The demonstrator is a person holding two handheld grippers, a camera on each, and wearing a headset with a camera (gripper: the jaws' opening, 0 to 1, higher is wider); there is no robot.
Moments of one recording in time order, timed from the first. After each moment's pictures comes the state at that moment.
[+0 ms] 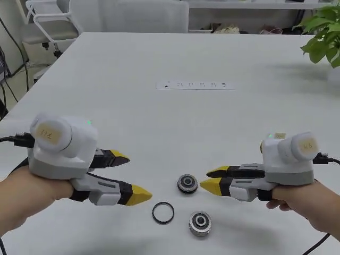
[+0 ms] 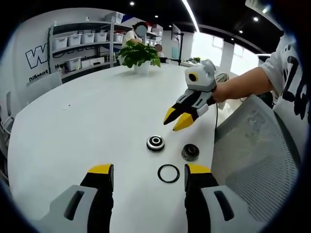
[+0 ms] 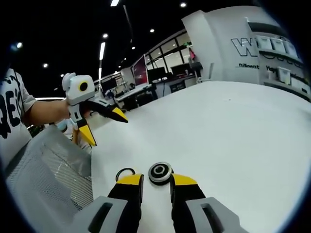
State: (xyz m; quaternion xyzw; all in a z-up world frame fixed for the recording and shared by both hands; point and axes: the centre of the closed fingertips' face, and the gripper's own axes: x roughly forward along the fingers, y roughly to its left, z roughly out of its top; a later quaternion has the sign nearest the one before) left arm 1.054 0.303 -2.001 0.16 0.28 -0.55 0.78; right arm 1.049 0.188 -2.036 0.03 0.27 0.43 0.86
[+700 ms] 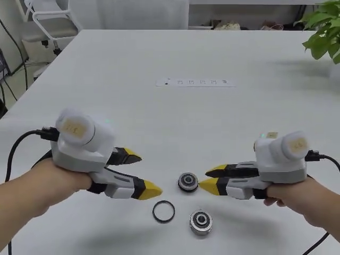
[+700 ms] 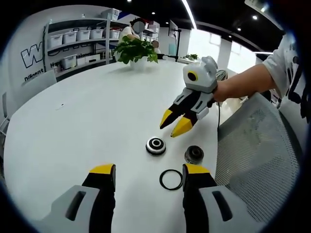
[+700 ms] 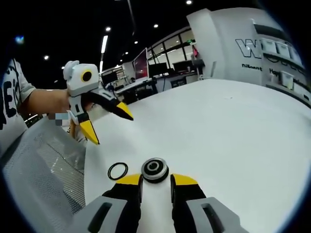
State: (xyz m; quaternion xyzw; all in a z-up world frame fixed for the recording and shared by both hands) left arm 1.064 0.281 -2.016 0.17 0.29 -0.56 0.76; right arm 1.056 0.189 -2.052 0.00 0.28 0.44 0.85
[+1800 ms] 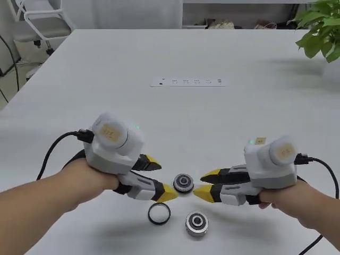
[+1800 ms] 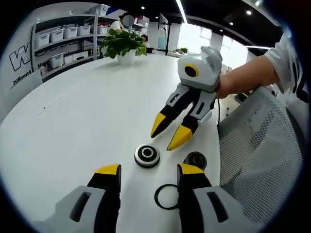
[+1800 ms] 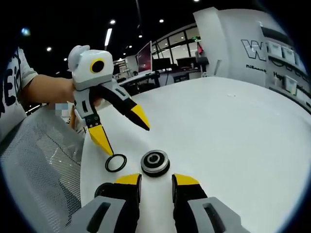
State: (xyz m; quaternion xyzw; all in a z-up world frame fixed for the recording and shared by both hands) left arm 1.062 0.236 -2.043 0.19 0.30 -0.59 0.72; right arm 1.052 0.191 -2.065 -0.03 0.29 0.44 0.85
